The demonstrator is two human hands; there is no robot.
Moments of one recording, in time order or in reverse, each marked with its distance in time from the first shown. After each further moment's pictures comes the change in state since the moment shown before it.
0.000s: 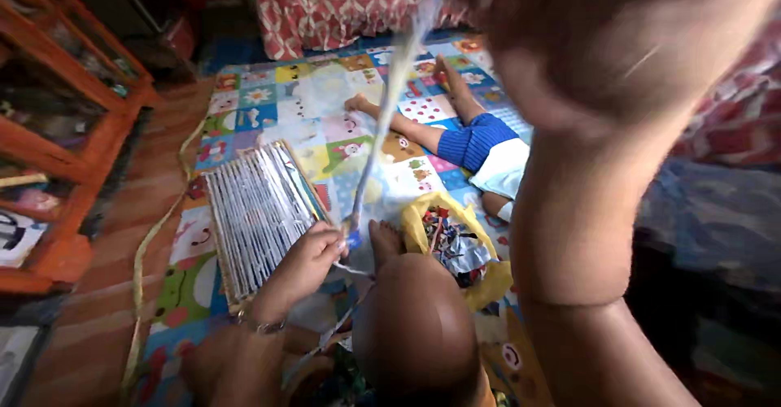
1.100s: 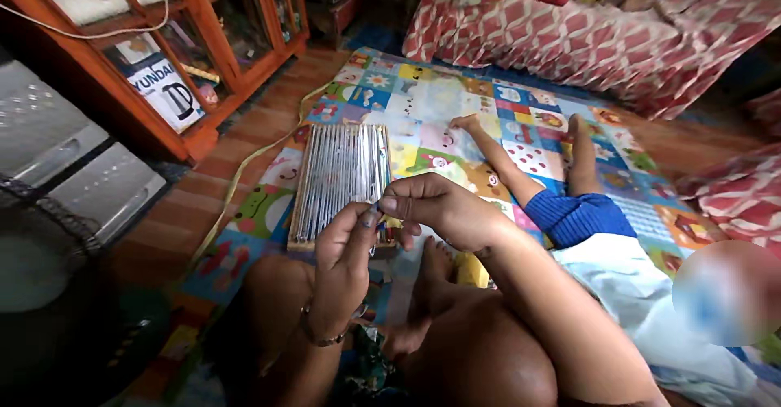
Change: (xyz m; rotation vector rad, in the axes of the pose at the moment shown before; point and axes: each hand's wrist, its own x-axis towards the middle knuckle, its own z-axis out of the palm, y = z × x) left_hand -0.067 0.016 0.004 -0.635 1.007 0.399; right_hand -0.056 0.129 0.126 0.114 -0.911 0.770
